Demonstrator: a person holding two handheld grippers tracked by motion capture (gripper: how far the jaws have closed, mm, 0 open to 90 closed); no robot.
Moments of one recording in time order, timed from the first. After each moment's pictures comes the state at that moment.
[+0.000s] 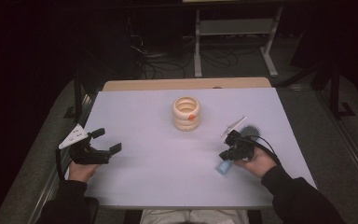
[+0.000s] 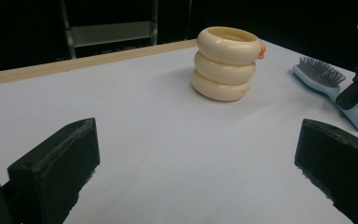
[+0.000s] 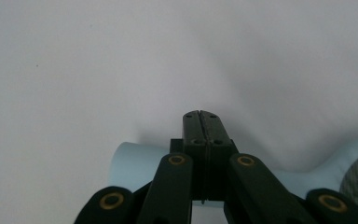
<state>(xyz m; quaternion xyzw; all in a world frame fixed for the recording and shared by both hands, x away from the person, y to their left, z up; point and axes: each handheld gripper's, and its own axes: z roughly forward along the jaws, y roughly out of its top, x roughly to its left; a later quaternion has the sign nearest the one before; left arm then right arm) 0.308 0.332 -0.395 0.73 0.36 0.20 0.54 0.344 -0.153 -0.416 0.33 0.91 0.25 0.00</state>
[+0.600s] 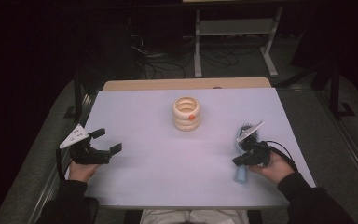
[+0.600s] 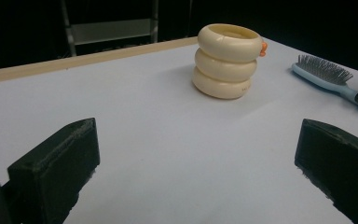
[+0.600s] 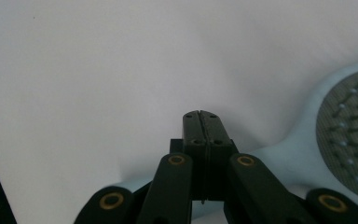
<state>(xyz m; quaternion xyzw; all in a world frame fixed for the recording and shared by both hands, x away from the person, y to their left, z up) 0.308 0.331 -0.395 0.73 0.36 0.20 0.54 0.328 -0.197 -0.421 0.34 0.91 0.25 -0.01</state>
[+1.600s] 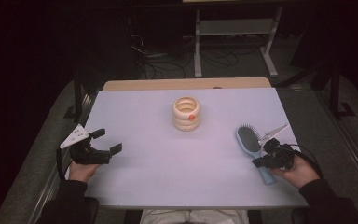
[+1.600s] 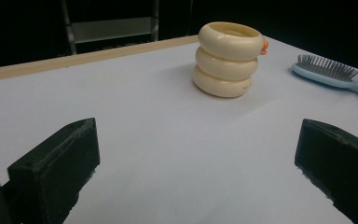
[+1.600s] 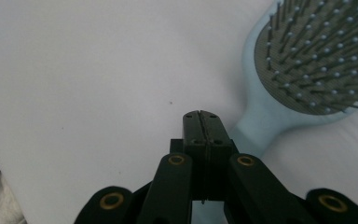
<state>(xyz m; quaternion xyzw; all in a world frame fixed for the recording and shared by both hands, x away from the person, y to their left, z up) 0.308 0.331 -0.396 0.74 0.36 0.20 0.54 0.312 -0.253 -0.415 0.36 0.90 0.25 0.02</state>
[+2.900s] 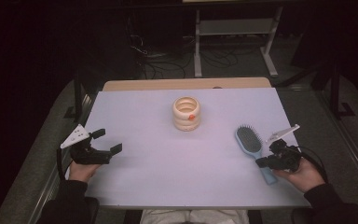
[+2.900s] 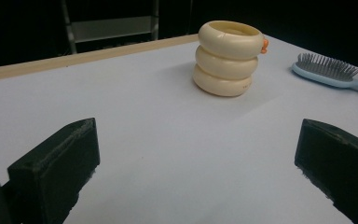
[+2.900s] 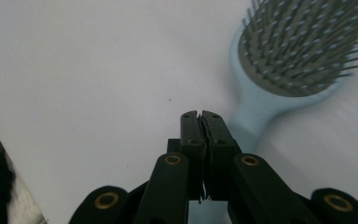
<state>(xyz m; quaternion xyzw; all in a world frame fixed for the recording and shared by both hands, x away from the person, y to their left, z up) 0.308 0.330 -0.396 0.74 0.36 0.20 0.54 0.301 -0.263 -0.410 0.39 0.88 0.27 0.02</state>
